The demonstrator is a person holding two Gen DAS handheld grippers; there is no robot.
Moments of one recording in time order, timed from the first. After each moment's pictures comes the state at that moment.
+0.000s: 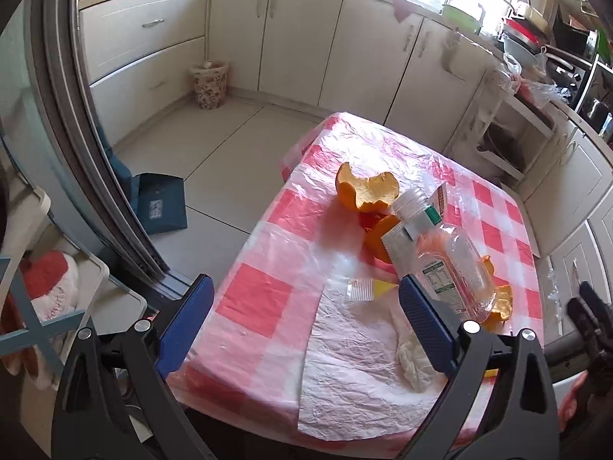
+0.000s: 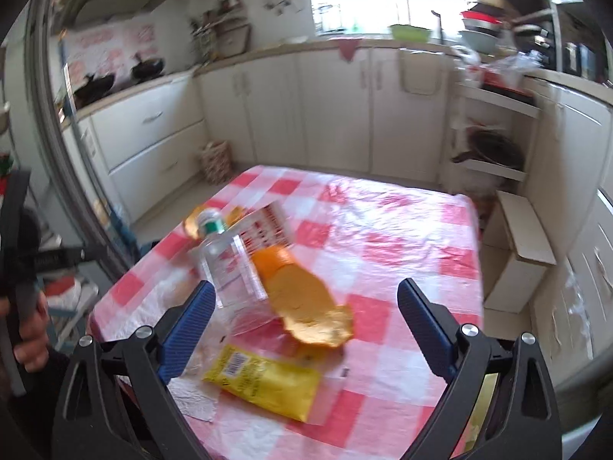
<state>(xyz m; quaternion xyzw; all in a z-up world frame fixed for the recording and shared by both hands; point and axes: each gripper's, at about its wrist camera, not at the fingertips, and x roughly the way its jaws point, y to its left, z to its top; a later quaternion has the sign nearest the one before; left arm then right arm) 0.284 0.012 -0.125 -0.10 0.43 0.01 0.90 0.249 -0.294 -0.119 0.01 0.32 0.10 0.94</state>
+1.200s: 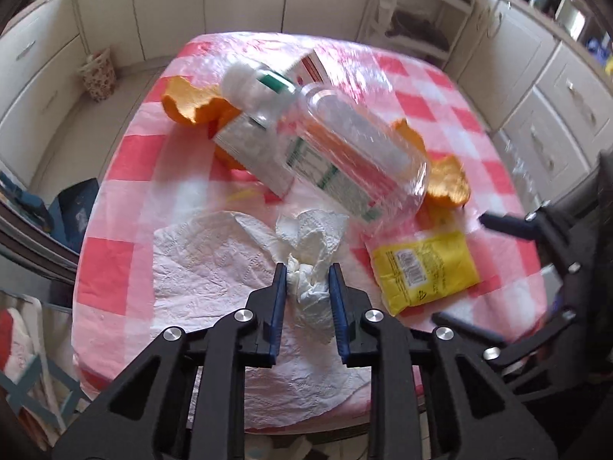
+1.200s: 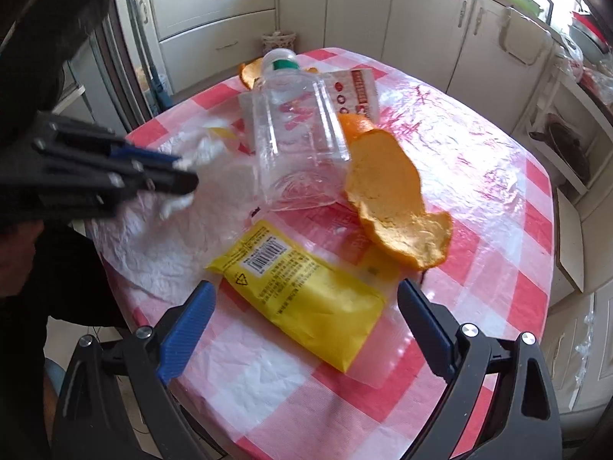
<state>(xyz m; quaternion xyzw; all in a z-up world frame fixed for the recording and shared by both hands) 0.288 -0.086 -0.183 0.00 0.52 -0.16 0.84 0.254 -0.254 -0.203 -0.13 0.46 0.20 0.85</state>
